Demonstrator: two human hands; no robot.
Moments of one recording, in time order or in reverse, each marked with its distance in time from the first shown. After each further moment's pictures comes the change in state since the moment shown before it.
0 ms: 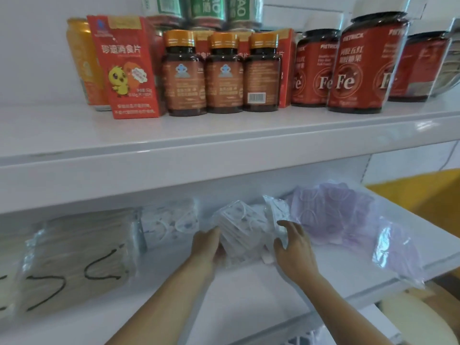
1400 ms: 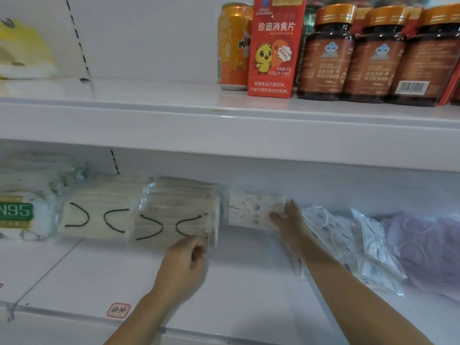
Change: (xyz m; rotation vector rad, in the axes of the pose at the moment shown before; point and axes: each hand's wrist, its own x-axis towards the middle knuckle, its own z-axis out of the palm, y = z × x) left_hand -0.079 -0.029 -0.212 0.891 0.391 0.723; right_hand 0.059 -0.124 0.147 0.534 -0.372 0.043
